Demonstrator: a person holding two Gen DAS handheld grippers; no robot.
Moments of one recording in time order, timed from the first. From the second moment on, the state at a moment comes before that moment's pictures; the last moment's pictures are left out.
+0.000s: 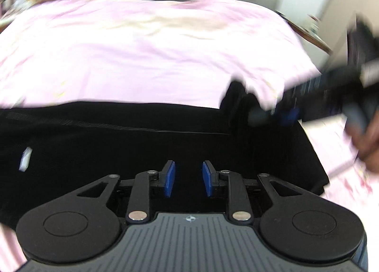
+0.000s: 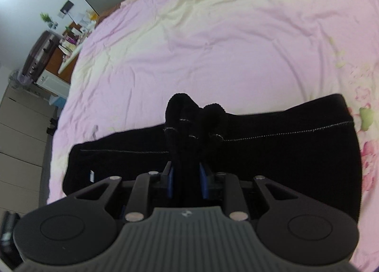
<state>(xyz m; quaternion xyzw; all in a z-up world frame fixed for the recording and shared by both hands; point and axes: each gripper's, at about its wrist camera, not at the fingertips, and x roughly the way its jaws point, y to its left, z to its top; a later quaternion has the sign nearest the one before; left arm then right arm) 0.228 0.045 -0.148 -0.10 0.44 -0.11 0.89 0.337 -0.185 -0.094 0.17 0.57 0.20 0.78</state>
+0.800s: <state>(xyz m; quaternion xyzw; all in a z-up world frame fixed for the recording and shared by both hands) 0.236 0.078 -0.198 -0.17 0.48 -0.10 0.85 0.265 -0.110 -0.166 -0.04 0.52 0.29 0.80</state>
